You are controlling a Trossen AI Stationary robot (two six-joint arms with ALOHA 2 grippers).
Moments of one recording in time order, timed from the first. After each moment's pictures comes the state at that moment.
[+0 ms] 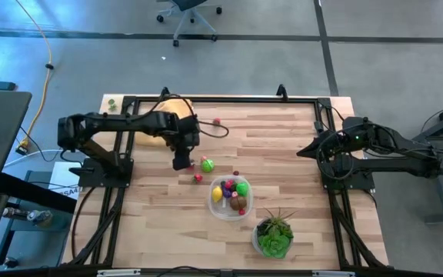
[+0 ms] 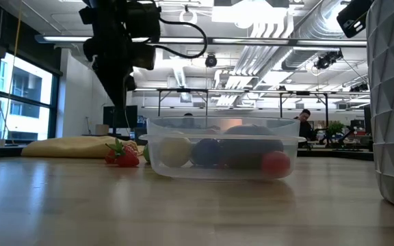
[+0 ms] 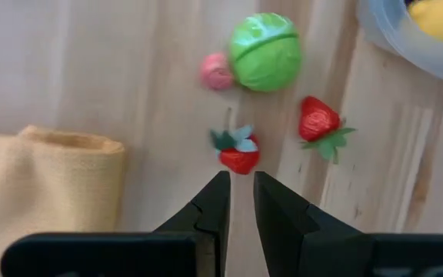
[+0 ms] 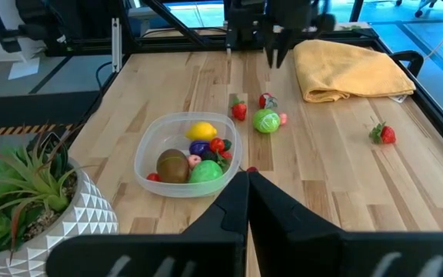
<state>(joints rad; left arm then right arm) 0.37 1.50 1.07 -0.90 0.14 0.07 -0.15 0.45 0.74 -0.71 -0.23 -0.04</state>
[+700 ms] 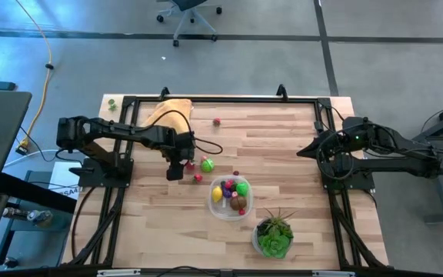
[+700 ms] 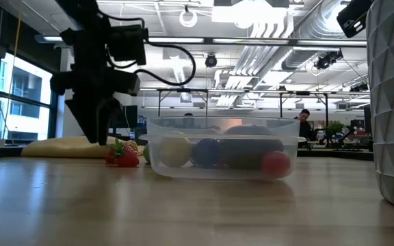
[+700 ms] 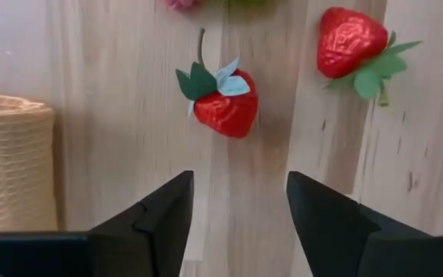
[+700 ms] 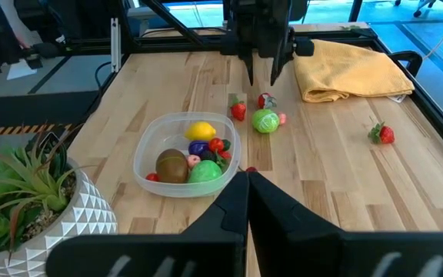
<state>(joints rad) 0.30 1.50 0.82 -0.71 0.10 0.10 -0.15 0.45 0.74 -0.71 -0.23 -0.04</state>
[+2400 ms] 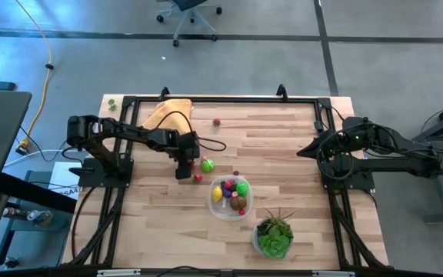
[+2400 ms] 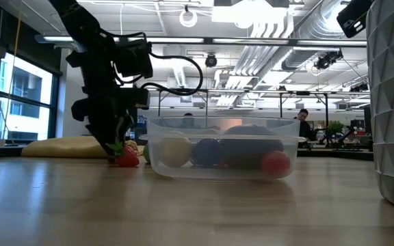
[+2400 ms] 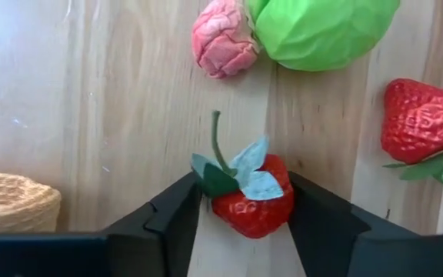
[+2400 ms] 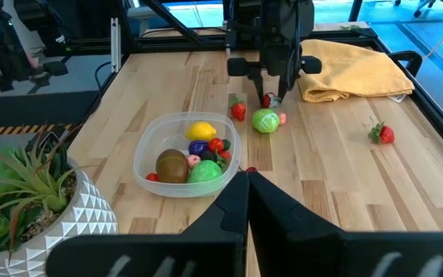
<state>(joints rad) 0.33 1.60 0.74 -0.39 0.08 0.10 -0.15 0.45 0.74 -0.71 -0.23 -0.04</state>
